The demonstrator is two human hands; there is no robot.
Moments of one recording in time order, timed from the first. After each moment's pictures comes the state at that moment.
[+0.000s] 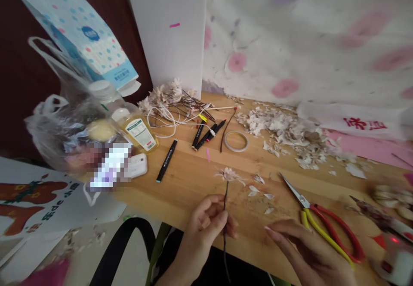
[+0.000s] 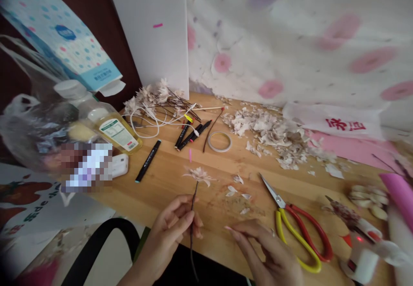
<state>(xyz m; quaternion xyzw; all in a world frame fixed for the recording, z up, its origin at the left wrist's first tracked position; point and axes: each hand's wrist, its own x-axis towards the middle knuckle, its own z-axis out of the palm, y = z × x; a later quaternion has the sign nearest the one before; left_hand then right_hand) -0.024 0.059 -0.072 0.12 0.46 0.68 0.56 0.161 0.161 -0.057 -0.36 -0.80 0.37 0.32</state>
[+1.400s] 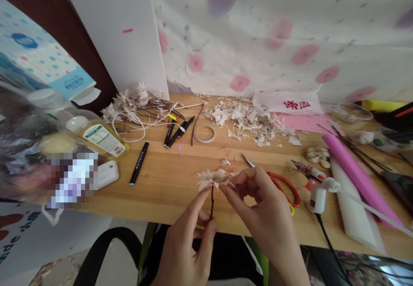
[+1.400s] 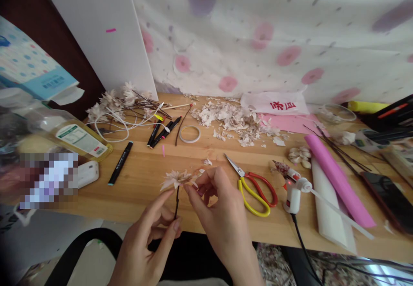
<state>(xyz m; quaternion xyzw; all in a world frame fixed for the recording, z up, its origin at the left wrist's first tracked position) 0.021 0.035 -0.036 0.31 0.67 0.58 0.35 0.128 0.150 -0.014 -0.40 -0.73 0.38 0.40</state>
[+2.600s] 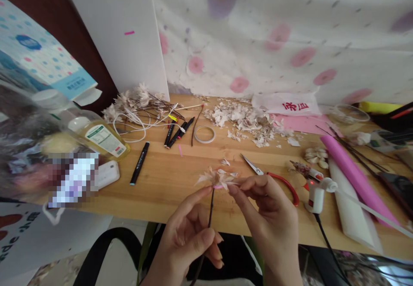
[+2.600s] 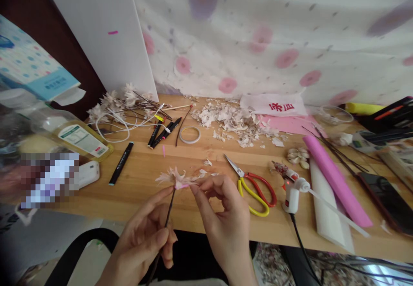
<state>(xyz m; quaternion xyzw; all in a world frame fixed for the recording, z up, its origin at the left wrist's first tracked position) -0.001 0.033 -0.045 0.18 0.32 0.67 0.65 0.128 0.137 -0.022 -0.37 -0.65 0.42 0.51</state>
